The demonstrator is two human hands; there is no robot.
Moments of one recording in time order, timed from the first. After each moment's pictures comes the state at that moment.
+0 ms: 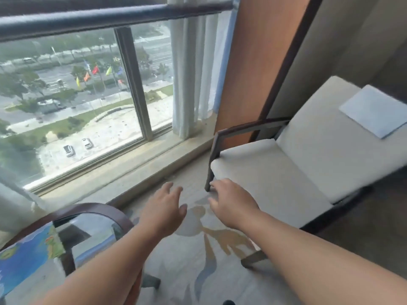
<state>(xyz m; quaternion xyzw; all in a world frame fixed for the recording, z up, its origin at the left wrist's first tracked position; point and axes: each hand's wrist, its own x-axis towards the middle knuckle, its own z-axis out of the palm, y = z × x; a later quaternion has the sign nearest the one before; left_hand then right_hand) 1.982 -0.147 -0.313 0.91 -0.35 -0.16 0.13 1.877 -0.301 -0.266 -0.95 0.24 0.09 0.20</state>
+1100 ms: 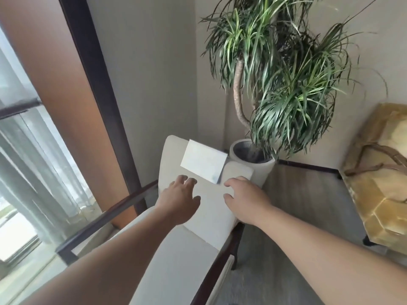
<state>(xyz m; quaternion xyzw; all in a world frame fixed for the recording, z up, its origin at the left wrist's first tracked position) 1.782 -0.716 -0.164 0.78 -0.61 -0.08 0.12 1.601 -0.782 -0.146 -0.85 0.48 -0.10 0.17</state>
